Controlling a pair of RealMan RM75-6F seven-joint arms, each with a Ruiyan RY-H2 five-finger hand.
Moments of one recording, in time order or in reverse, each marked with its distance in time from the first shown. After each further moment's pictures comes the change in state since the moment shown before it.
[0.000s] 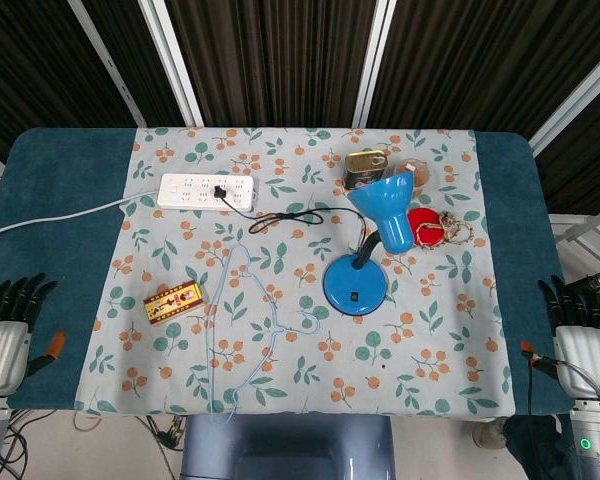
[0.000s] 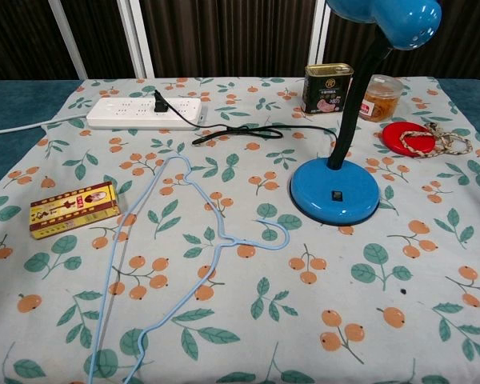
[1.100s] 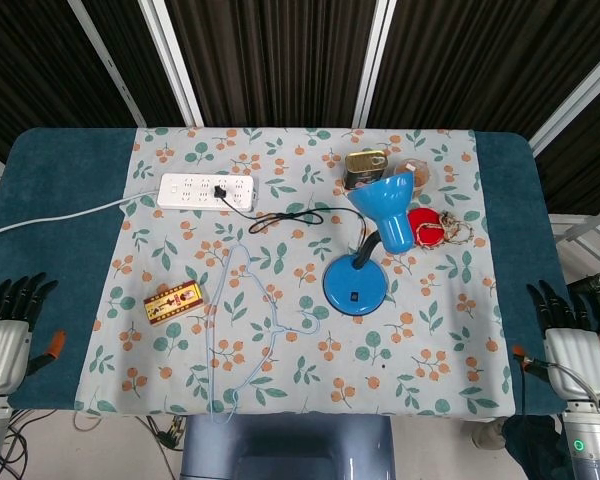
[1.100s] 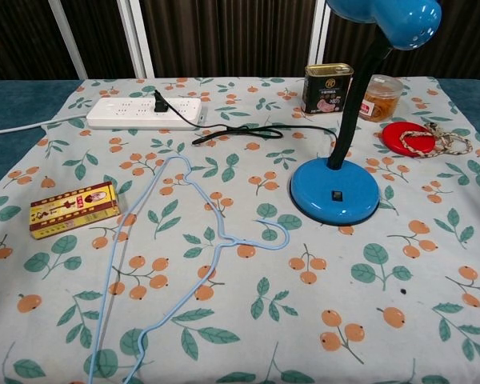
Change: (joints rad) left arm -0.001 -0.006 -0.004 0.007 -0.001 -0.002 0.004; right arm 0.003 0.009 -0.019 -0.034 -0.008 -0.029 -0.007
